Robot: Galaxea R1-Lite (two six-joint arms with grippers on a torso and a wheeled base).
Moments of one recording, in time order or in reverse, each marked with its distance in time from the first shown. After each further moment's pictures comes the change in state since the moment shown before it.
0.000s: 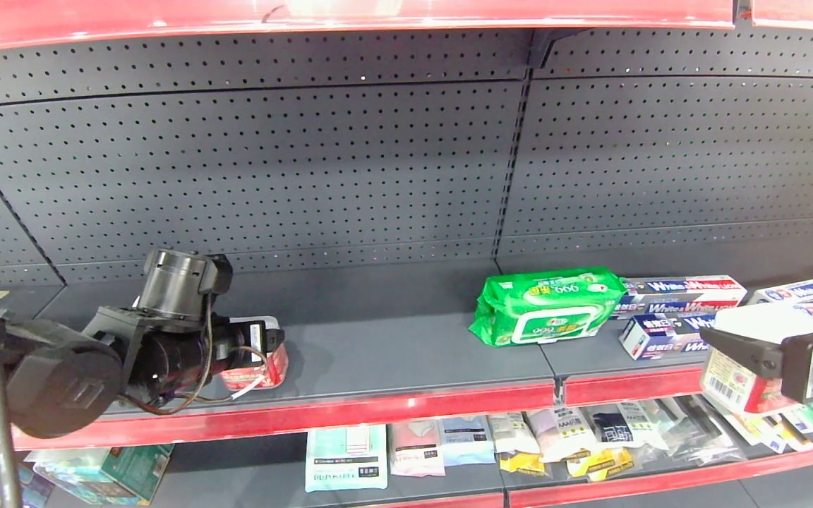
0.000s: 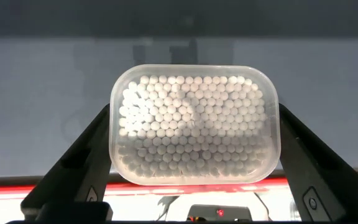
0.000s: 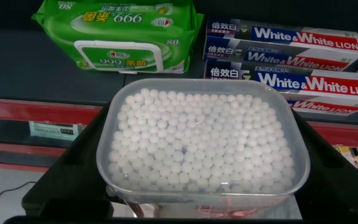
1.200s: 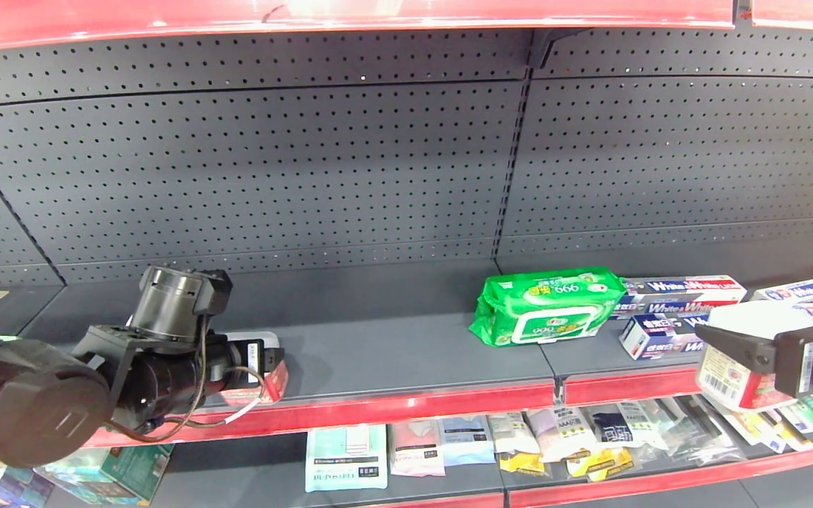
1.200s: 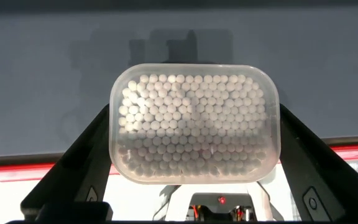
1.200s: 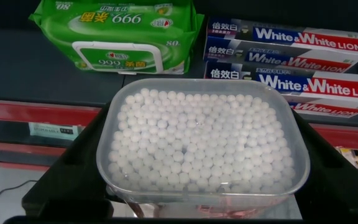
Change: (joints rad) left arm -0.028 -0.034 0.073 -0.004 -0.007 -0.002; right arm 0.001 0.026 -0.015 -0.003 0.000 -0.001
